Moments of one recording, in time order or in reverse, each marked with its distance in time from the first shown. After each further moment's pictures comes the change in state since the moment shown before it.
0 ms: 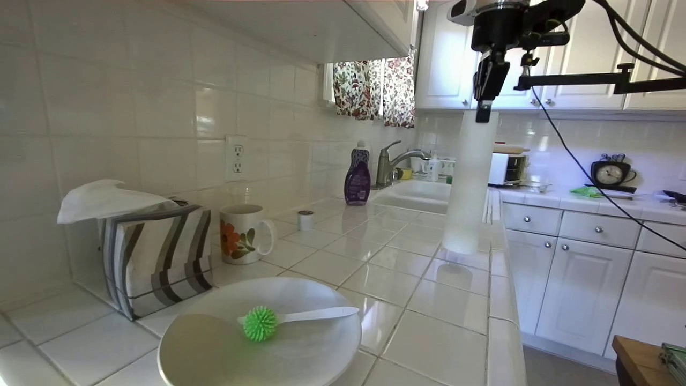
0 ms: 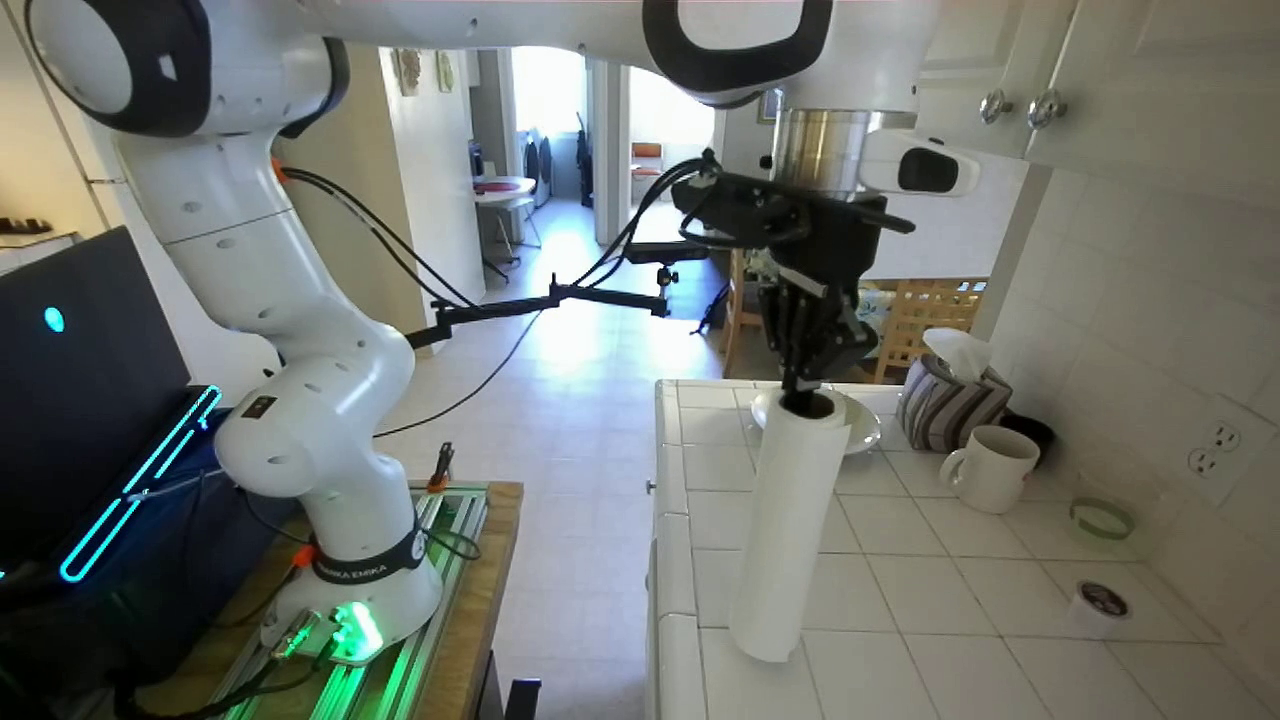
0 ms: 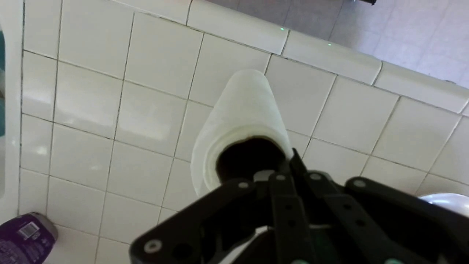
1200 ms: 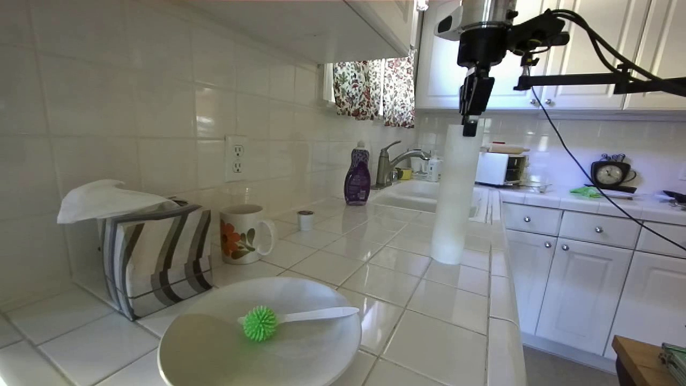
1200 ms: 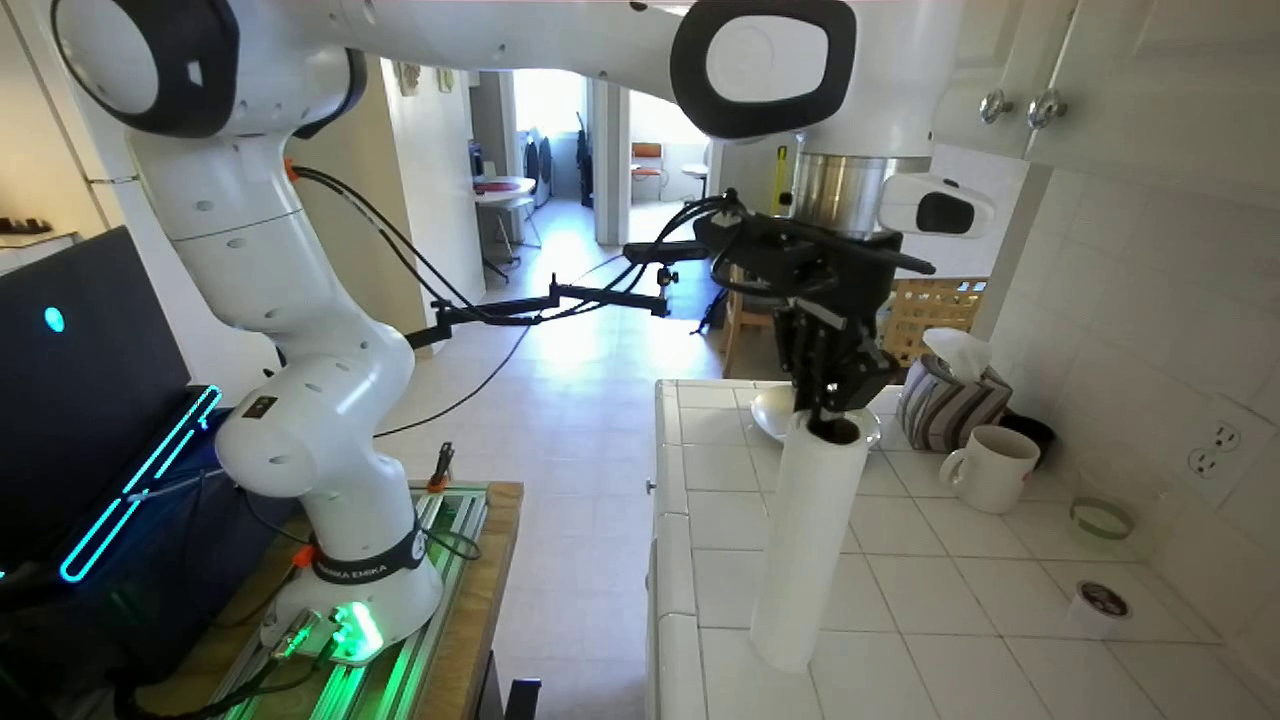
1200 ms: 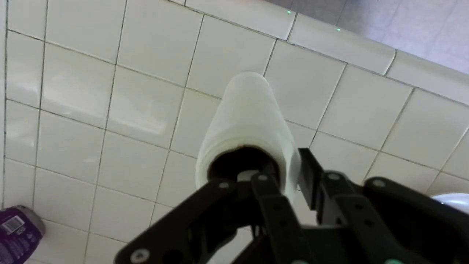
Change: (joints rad) arm 0.008 0.049 0.001 -0.018 0.006 0.075 -0.008
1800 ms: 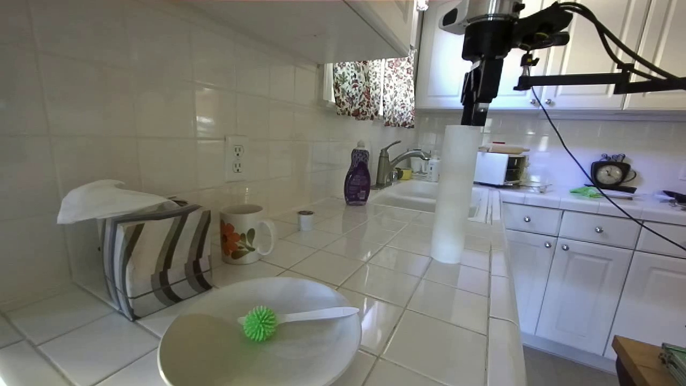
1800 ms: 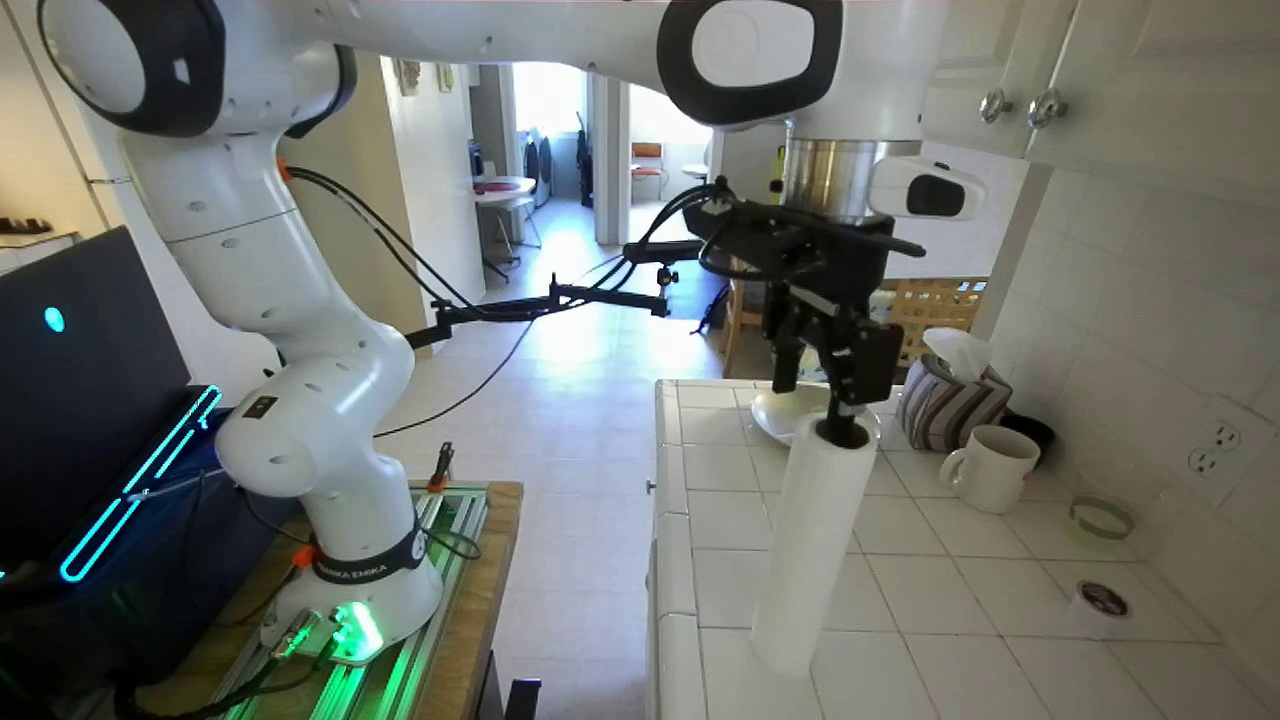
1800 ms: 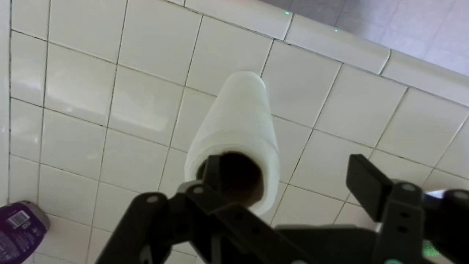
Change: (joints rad) arm 0.002 -0.031 0.002 -0.008 0.000 -0.008 0.004
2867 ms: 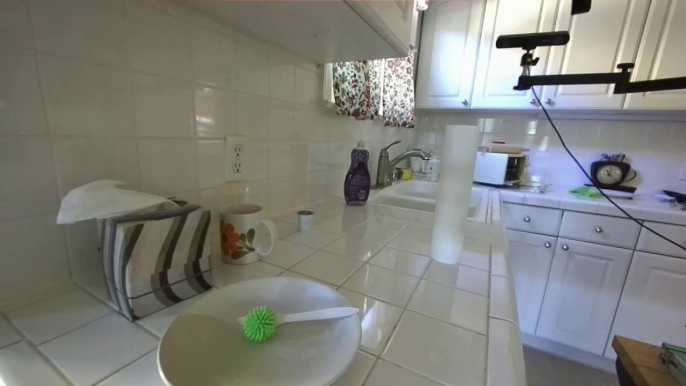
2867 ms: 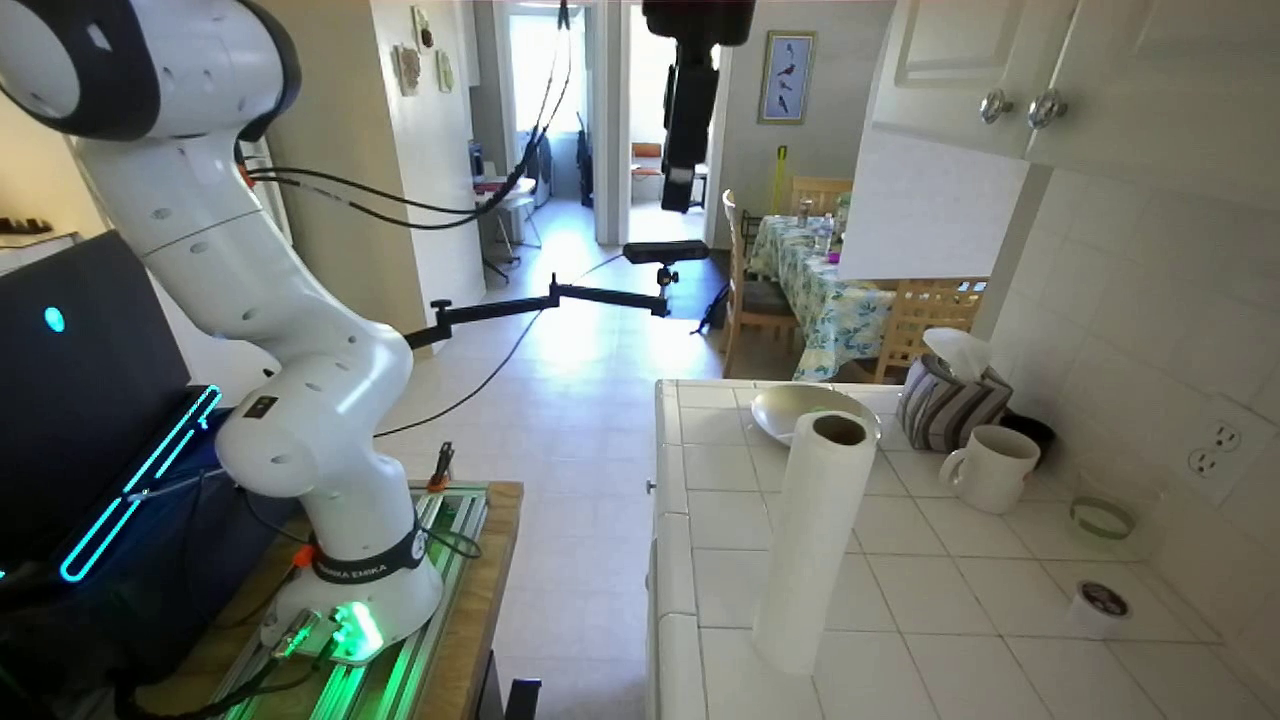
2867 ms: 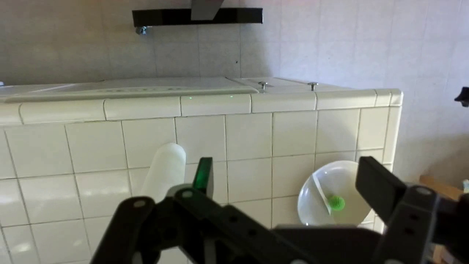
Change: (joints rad) arm 0.011 -0.161 0.027 0.307 0.203 -0.593 0.401
